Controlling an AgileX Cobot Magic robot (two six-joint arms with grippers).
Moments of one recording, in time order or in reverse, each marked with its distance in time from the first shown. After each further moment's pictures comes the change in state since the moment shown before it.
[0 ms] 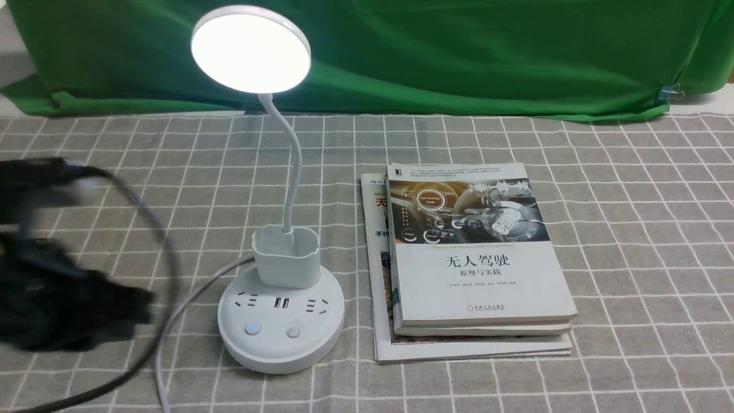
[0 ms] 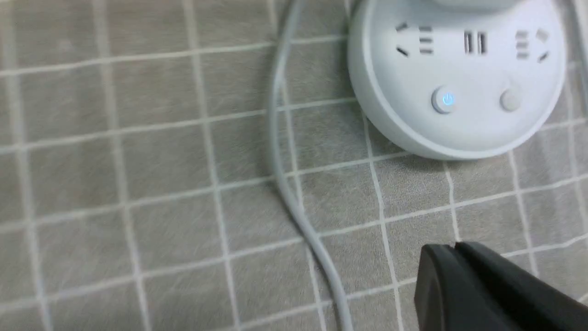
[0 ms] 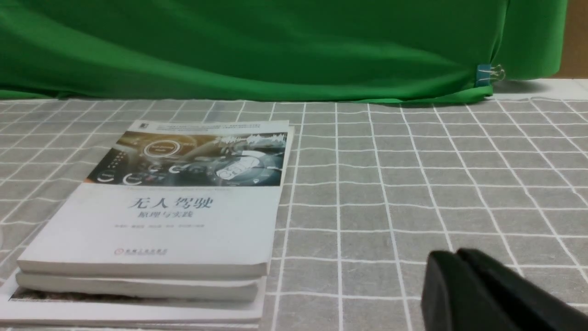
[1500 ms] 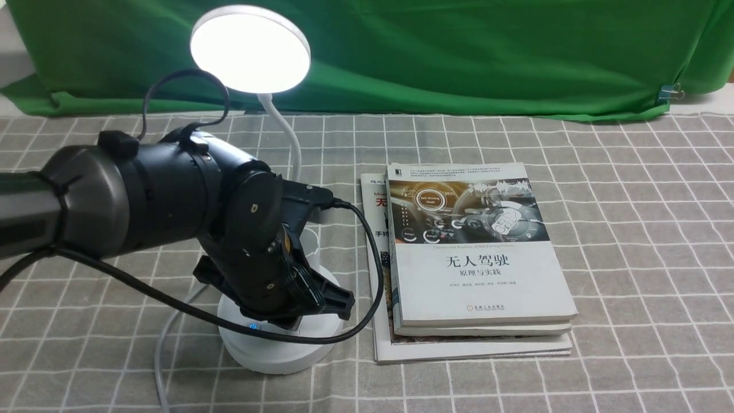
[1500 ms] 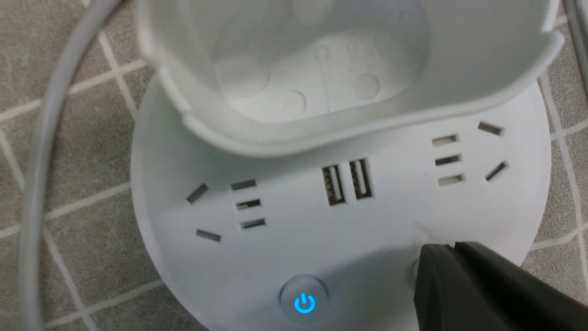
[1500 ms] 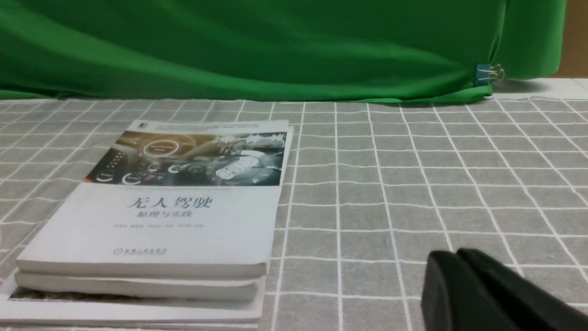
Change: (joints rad) right arm 0.000 0.000 0.000 0.000 0.000 0.000; left arm -0.377 0.574 -0.280 0.219 -0.140 -0.296
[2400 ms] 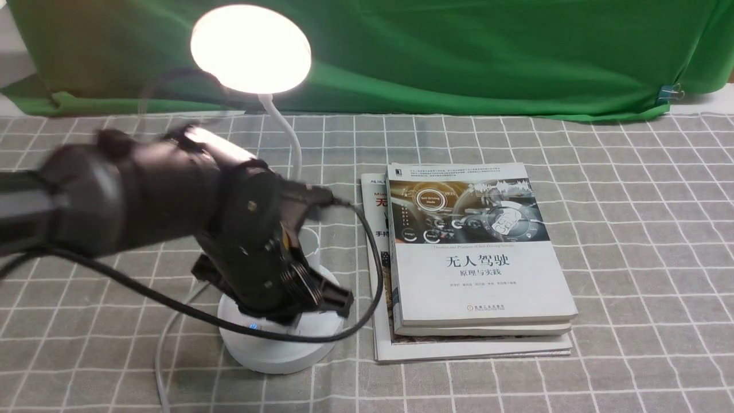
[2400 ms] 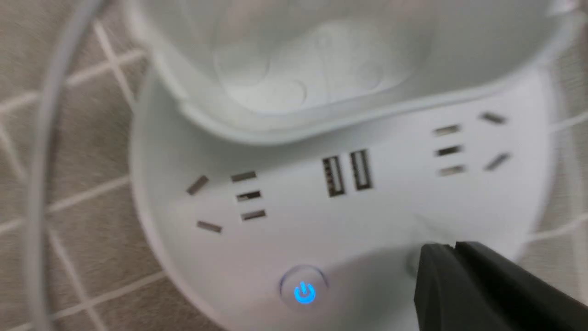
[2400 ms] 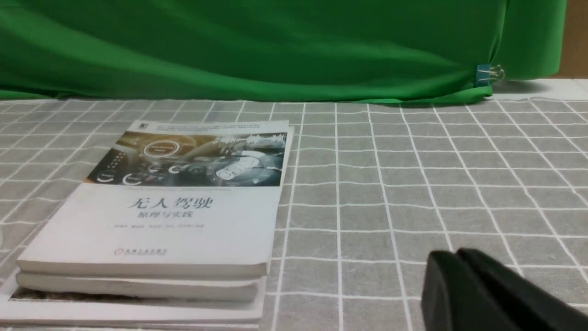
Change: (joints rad) right arm 0.000 0.000 0.000 0.000 -0.001 0.000; left arm 0.000 -0.045 -0.001 -0.002 0.012 0.005
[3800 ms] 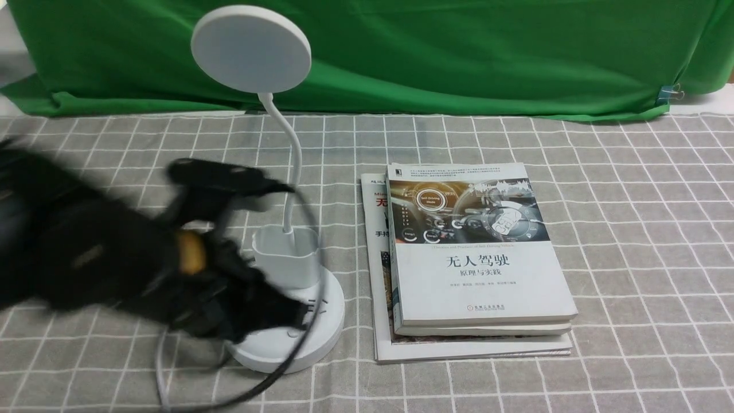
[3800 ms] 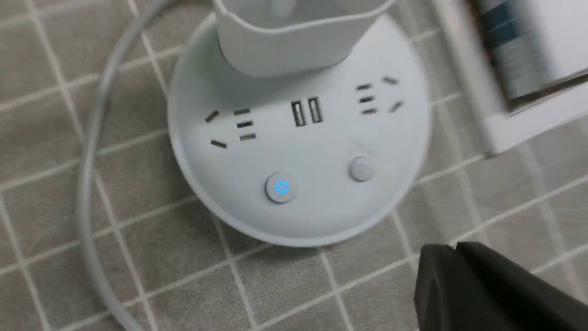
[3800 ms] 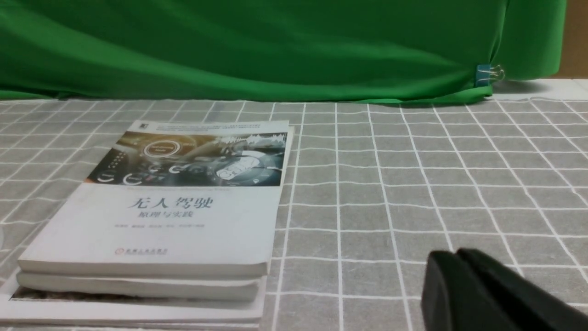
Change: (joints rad) right arm 0.000 0.000 0.000 0.000 0.001 0.000; left arm -0.001 -0.480 0.311 -0.049 -0.161 0.011
